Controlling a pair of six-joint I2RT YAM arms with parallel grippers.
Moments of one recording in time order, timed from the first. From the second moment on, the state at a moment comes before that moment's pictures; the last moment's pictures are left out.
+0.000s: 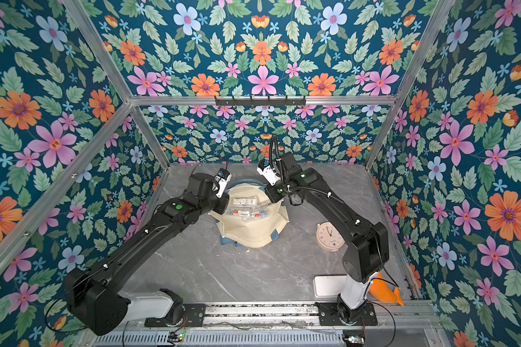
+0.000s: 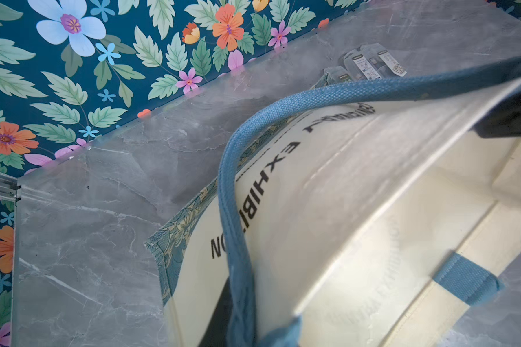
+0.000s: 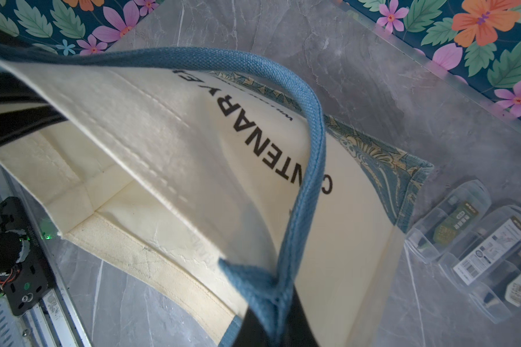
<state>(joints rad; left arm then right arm) -0.54 1.32 1.20 -0.54 -0.12 0.08 0.55 1.74 1.72 -0.83 -0.25 -0.13</state>
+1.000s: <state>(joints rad) -0.54 1.35 1.21 -0.46 -0.04 0.11 0.80 1.78 1.35 -0.35 -0.25 -0.23</state>
